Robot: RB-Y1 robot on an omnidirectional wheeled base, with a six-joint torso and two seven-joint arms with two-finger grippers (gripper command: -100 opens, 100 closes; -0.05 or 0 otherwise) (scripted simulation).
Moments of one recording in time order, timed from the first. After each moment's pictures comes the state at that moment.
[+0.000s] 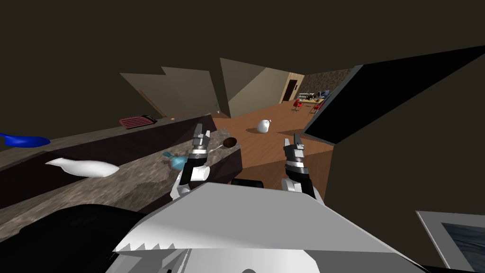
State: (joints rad) left arm 0.44 0.16 0.08 -2.30 0.10 -0.26 -0.04; right arm 0.54 -0.03 0.06 -2.20 0.03 -0.43 0.01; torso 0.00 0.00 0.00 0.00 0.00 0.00
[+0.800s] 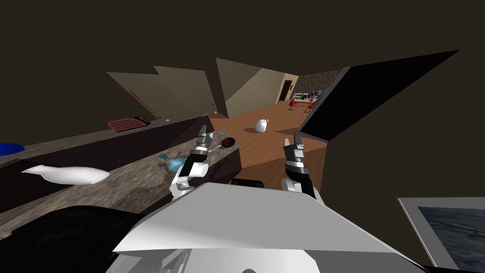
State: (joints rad) left arm 0.38 0.24 0.11 -2.25 0.16 -0.05 0.06; right arm 0.54 -0.03 0.06 -2.20 0.03 -0.43 0.01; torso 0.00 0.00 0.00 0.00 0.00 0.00
